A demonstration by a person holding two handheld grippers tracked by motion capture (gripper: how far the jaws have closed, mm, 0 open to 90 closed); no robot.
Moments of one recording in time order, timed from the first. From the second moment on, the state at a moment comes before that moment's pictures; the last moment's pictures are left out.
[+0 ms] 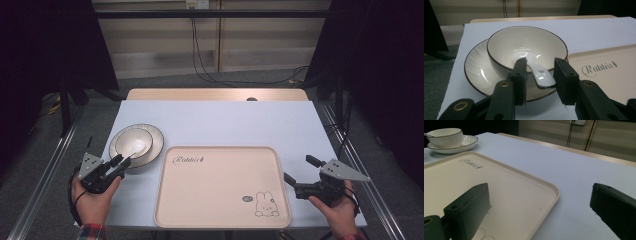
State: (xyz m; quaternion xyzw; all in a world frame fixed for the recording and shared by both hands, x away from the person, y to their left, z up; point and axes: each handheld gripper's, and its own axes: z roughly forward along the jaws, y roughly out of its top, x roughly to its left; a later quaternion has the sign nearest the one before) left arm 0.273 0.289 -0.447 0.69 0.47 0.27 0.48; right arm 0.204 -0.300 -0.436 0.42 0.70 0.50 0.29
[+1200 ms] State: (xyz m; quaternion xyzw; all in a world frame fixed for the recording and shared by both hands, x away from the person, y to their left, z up) left arm 0.308 0.280 -0.413 0.68 0.47 0.27 0.50; right arm 0.199 -0.308 -0.433 0.42 0.70 0.50 0.29
